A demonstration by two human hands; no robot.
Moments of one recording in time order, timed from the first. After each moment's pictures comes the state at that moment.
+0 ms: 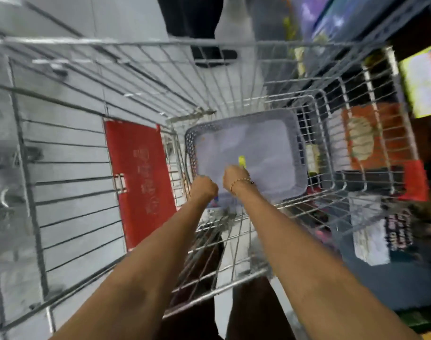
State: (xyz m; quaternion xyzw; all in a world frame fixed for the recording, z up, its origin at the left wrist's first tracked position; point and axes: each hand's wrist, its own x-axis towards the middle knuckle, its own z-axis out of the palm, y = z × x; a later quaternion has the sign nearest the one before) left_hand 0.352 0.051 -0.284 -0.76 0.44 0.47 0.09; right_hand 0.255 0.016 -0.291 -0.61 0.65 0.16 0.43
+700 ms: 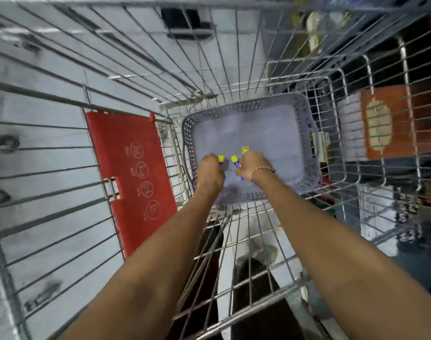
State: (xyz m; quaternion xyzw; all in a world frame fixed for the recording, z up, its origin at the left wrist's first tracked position) left_hand 0.343 0.020 -0.319 -0.76 0.50 0.42 0.02; right_hand 0.227 -0.008 -0.308 -0.57 0.69 0.20 0.39
